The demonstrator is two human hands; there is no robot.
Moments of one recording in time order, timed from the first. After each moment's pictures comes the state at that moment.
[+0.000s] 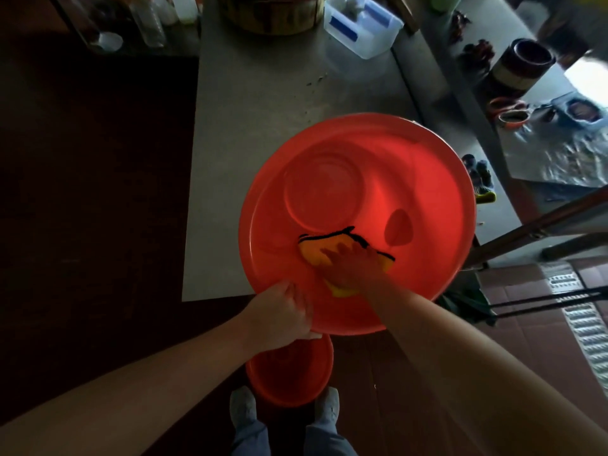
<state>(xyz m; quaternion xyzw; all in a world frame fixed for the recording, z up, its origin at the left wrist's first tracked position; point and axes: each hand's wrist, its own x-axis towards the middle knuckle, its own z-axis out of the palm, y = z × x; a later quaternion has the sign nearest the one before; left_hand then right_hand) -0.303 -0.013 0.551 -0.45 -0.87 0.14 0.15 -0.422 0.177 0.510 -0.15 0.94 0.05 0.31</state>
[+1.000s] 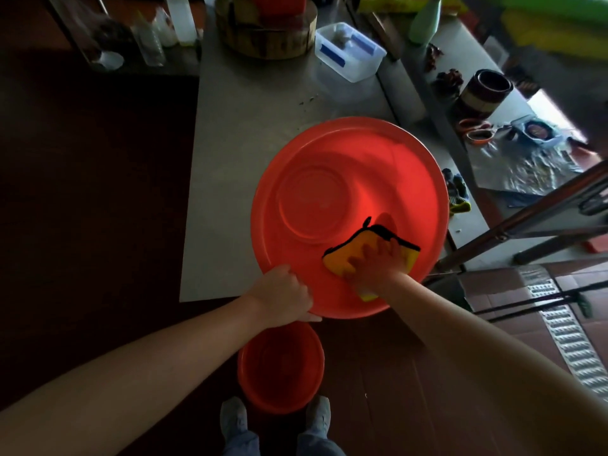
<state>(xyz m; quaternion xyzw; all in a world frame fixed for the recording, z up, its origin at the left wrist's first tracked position) -0.318 0.005 0.589 -0.45 -0.88 0.16 0.07 -0.401 0.221 0.581 -0.10 0.92 0.21 0.31</state>
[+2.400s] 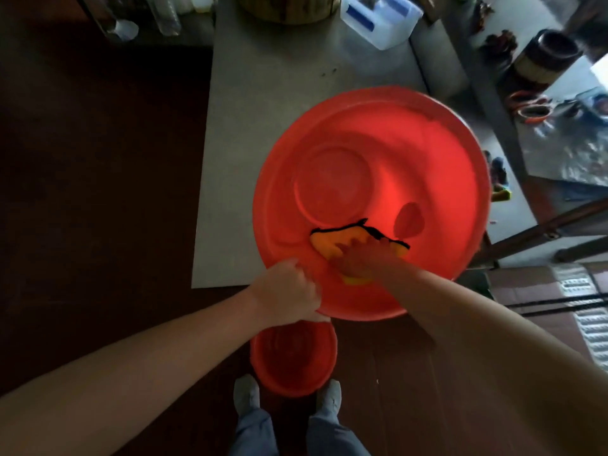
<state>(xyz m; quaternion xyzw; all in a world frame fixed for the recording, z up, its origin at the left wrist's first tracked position) -0.322 -0.011 0.575 -0.43 -0.89 0.13 0.11 -0.425 0.167 0.561 -0.15 0.94 0.02 0.31</state>
